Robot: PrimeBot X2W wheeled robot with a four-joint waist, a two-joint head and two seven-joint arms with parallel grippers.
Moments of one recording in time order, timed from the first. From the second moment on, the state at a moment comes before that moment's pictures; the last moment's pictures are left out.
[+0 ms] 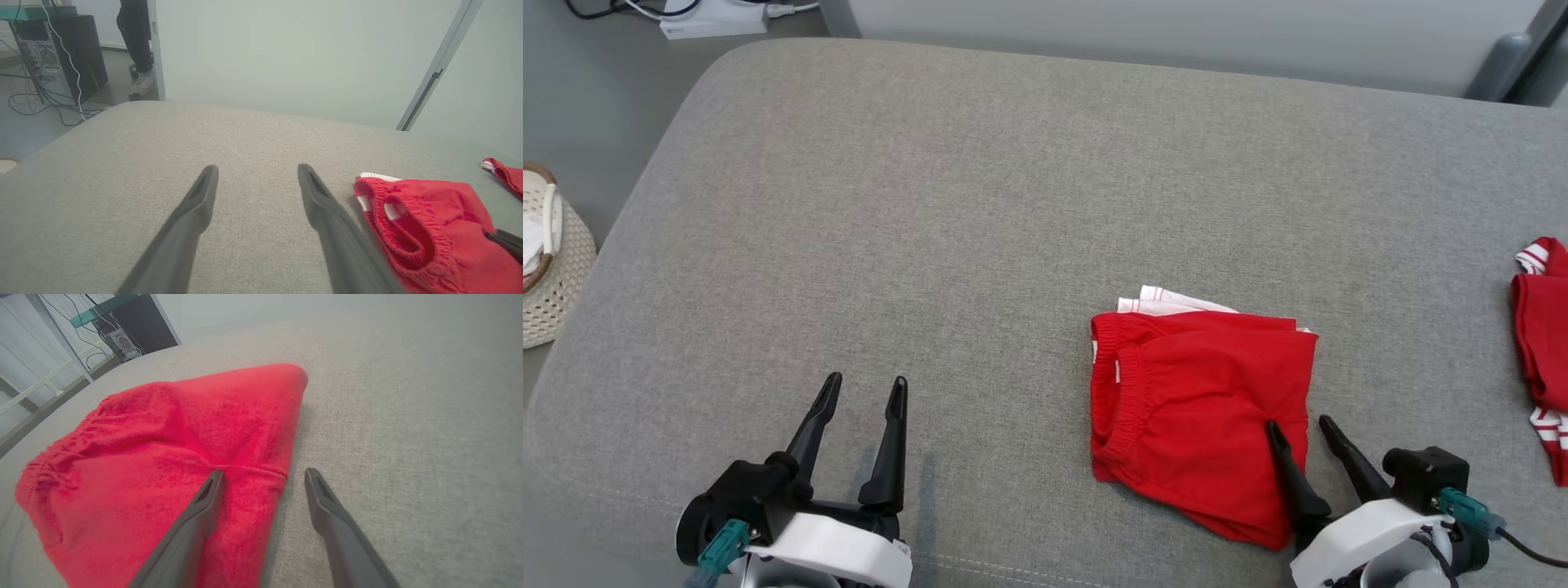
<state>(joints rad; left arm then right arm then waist) -0.05 0.23 -0.36 0.04 -0.48 0.16 -0.23 -0.18 -0.12 0.28 0.51 0.44 0.13 -0.25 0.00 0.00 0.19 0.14</state>
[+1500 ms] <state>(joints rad) -0.13 0.31 -0.37 -0.03 -0.46 0.15 -0.18 -0.61 -0.31 0.42 0.50 0.54 0.13 -0.20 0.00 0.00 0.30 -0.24</state>
